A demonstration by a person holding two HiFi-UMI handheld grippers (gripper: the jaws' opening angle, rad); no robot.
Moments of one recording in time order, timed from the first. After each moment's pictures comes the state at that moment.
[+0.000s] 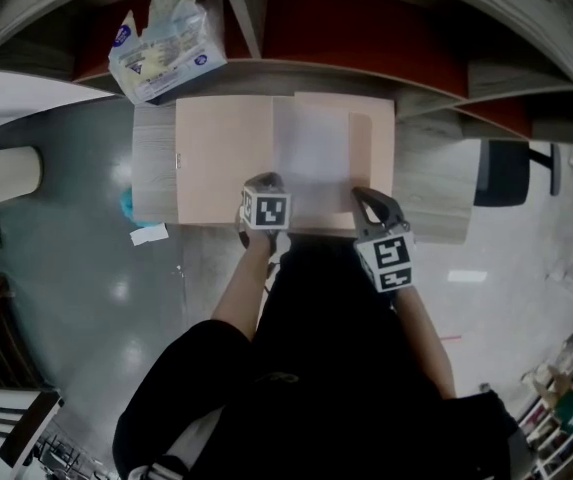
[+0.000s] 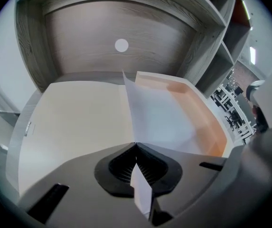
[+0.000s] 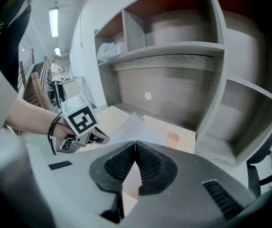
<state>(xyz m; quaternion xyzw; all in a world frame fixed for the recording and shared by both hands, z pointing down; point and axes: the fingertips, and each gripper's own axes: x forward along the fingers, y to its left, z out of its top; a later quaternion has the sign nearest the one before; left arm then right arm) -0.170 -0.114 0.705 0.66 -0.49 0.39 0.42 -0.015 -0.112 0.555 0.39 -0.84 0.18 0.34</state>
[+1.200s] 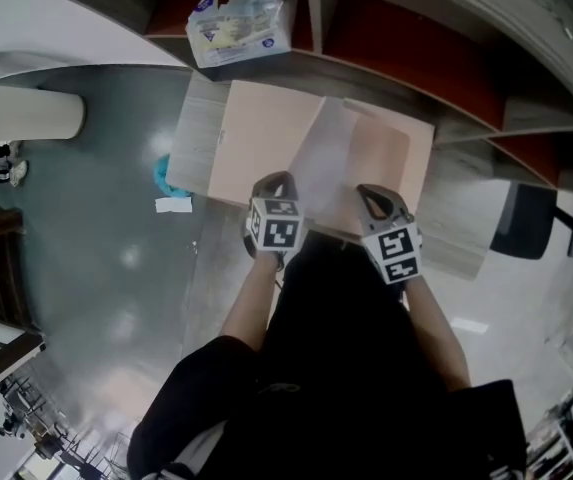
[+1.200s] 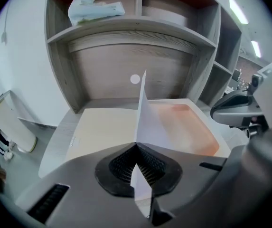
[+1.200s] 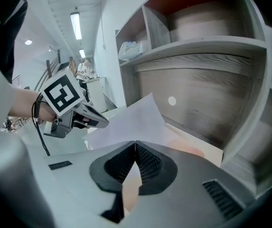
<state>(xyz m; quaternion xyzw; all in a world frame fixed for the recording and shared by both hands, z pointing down) -0.215 -0.097 0.614 0.64 -0.59 0.36 0.34 -0.067 -0.115 0.559 0.26 -0.90 0.14 0.33</state>
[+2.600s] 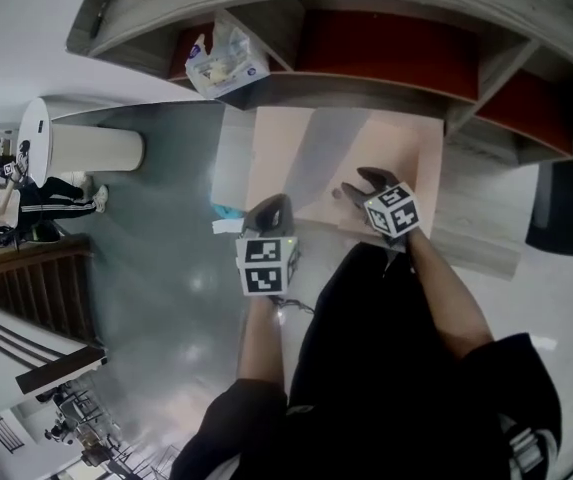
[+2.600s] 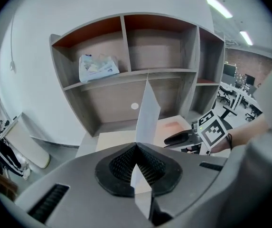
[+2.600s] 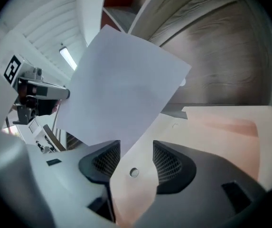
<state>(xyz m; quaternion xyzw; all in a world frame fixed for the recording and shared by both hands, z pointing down) -0.208 -0.072 0.475 0.65 -0.63 0.35 0.25 -0.110 -0.132 0.621 0.17 -0.91 0.30 0.22</state>
